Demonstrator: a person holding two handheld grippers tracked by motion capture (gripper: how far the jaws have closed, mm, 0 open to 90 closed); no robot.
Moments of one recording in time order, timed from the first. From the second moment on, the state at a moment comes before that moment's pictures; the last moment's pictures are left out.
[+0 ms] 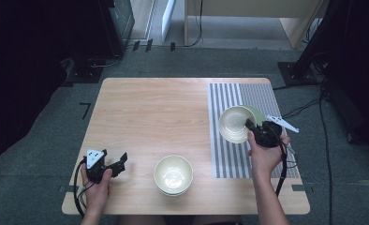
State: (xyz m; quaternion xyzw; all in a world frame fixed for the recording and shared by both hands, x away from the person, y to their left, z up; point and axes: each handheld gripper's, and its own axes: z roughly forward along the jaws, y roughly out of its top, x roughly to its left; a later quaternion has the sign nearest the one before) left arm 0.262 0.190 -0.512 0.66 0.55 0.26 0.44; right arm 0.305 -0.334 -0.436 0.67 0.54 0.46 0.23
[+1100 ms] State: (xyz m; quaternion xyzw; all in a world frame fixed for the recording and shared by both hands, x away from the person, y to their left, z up) left arm 0.262 0.189 -0.512 0.66 0.55 0.26 0.43; right arm 0.332 -0.355 -0.449 0.70 0.53 0.42 0.22
